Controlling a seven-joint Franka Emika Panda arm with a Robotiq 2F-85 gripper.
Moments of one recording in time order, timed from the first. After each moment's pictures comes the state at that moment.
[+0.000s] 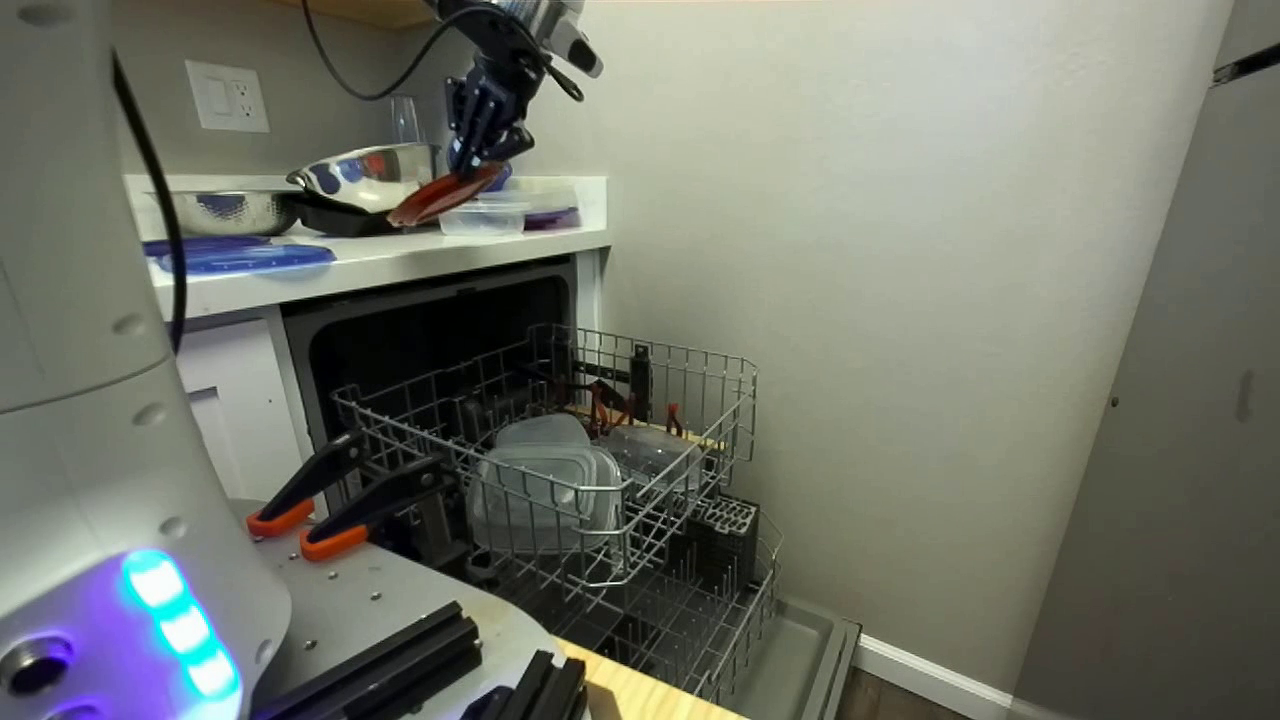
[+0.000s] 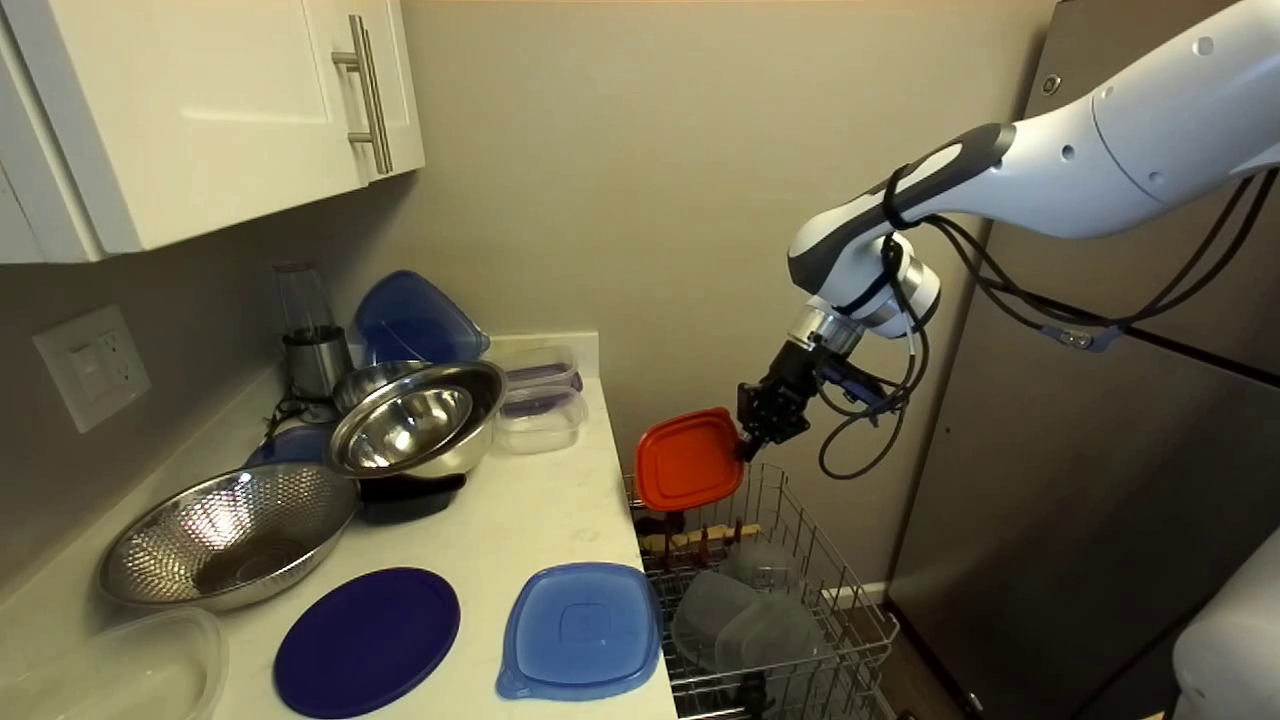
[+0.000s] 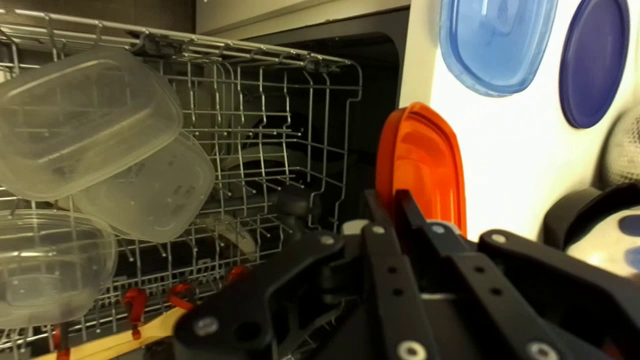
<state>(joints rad) 0.07 -0.06 0.11 -2.32 0.74 2.15 -0.28</state>
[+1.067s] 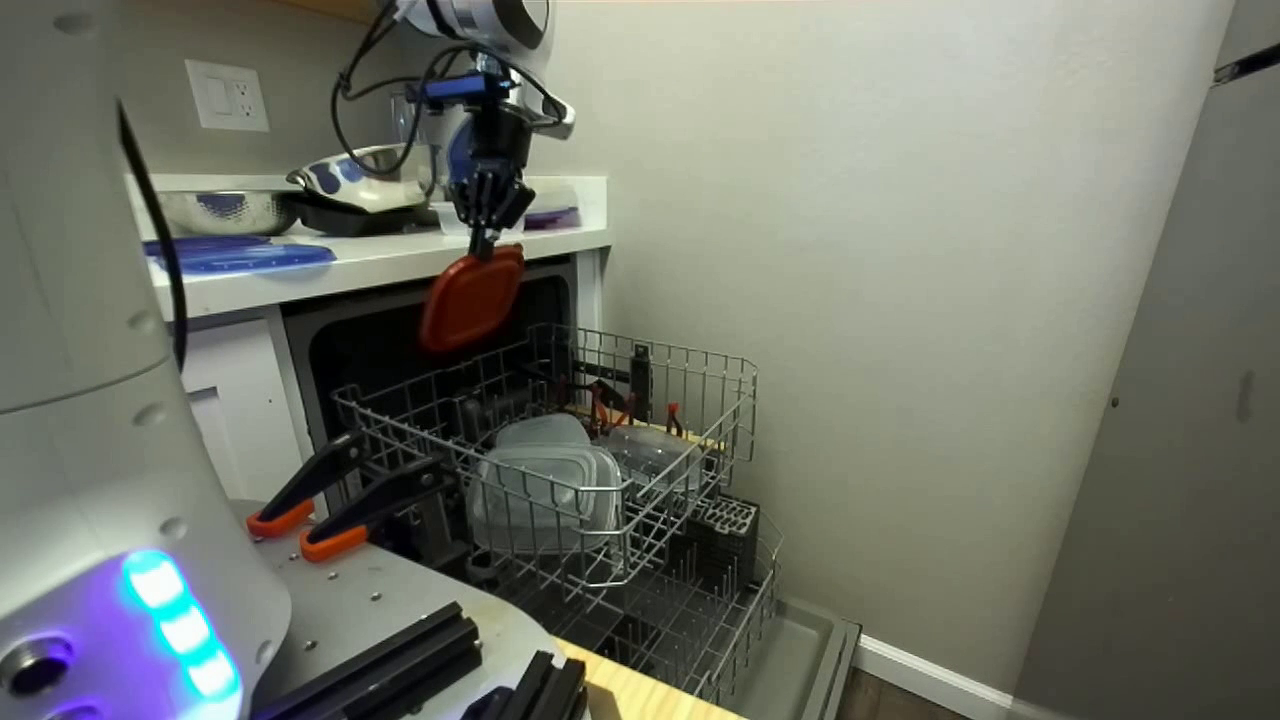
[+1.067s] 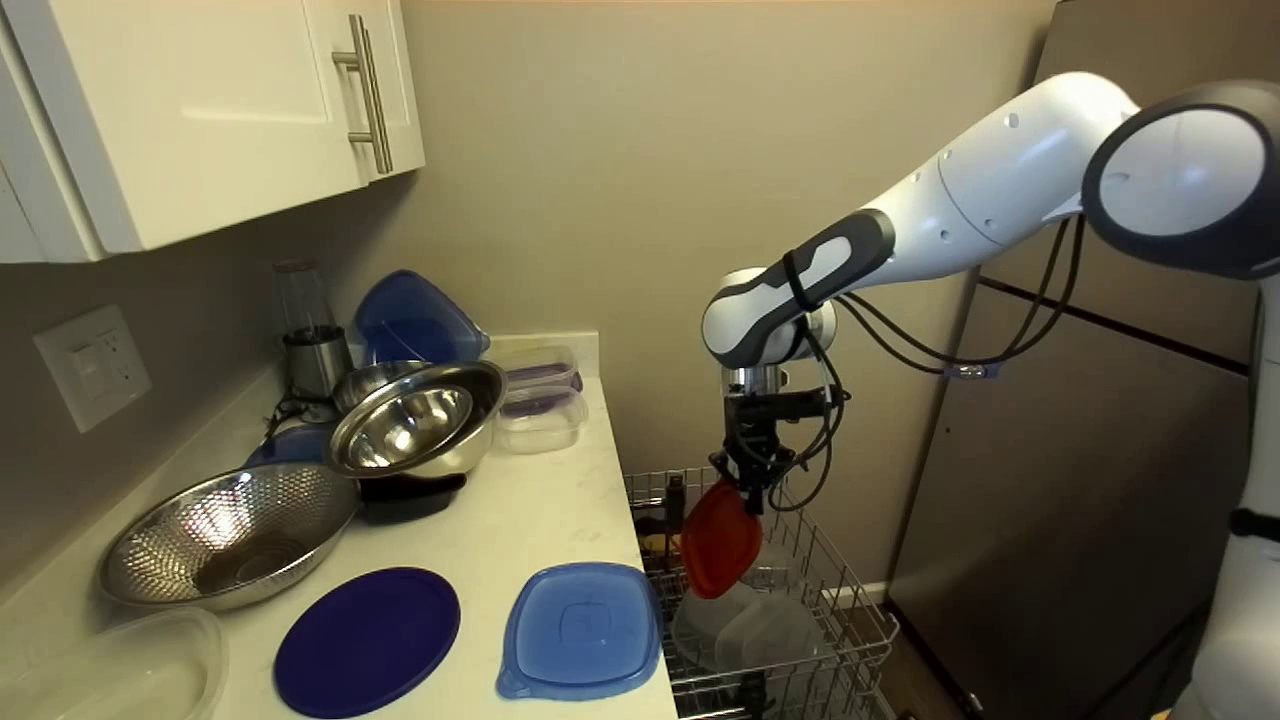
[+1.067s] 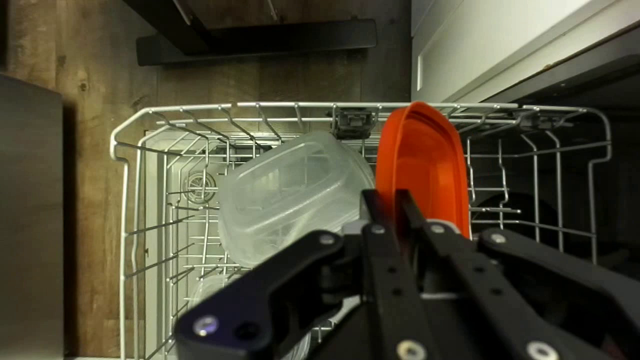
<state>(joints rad) 0.19 0.27 0.14 -2.05 0.10 2.00 0.37</state>
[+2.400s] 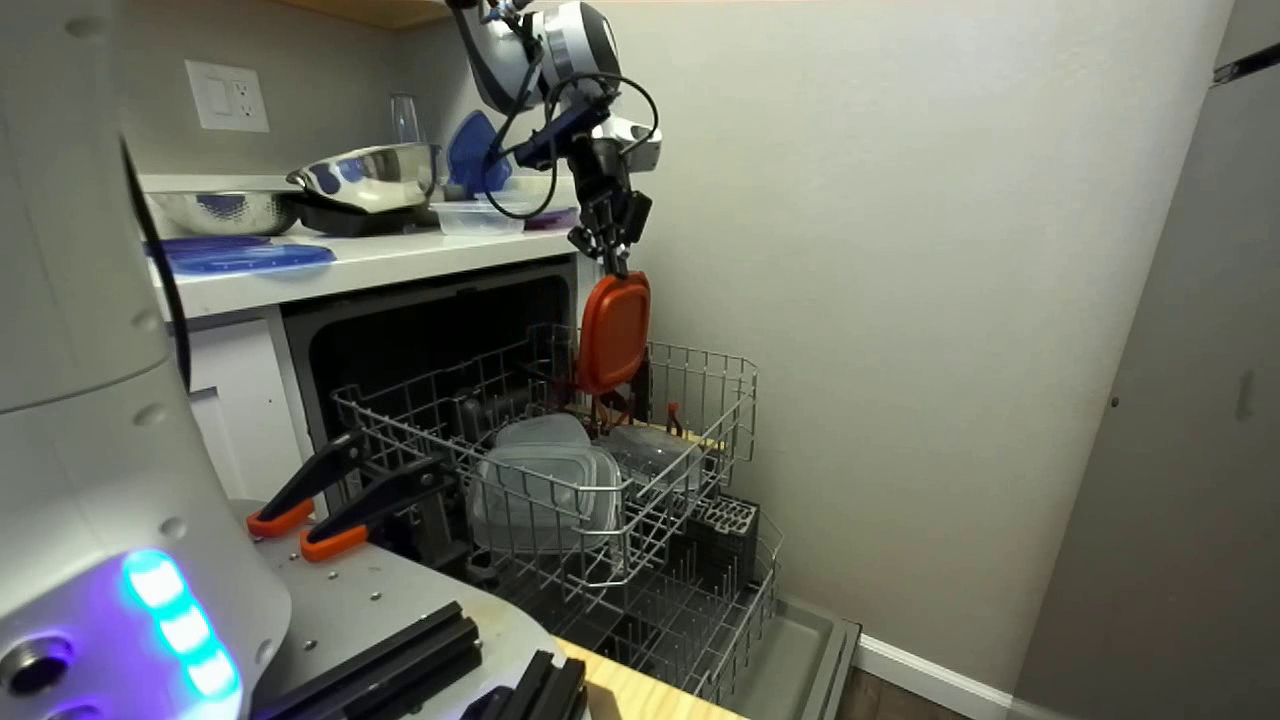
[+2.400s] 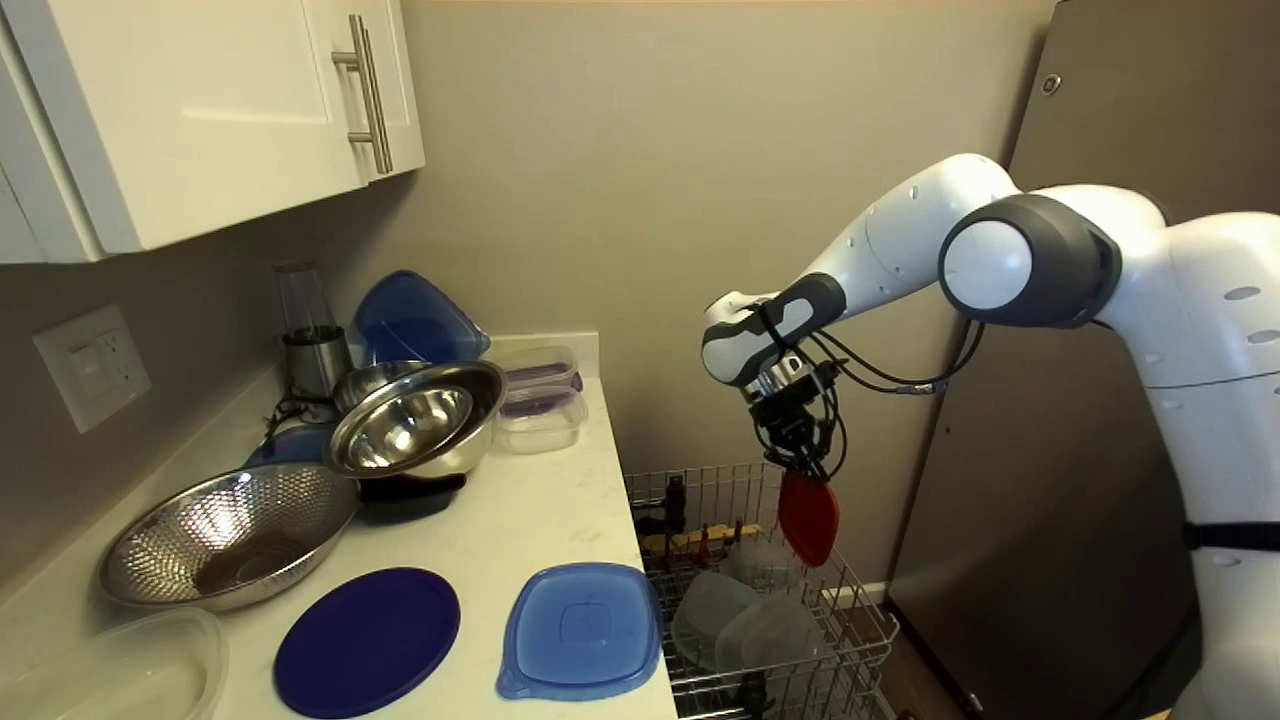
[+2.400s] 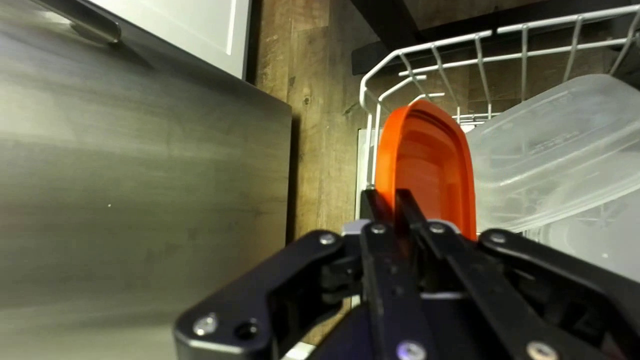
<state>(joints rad) 0.23 0.59 -0.03 -1.66 -0.31 1.67 0.48</state>
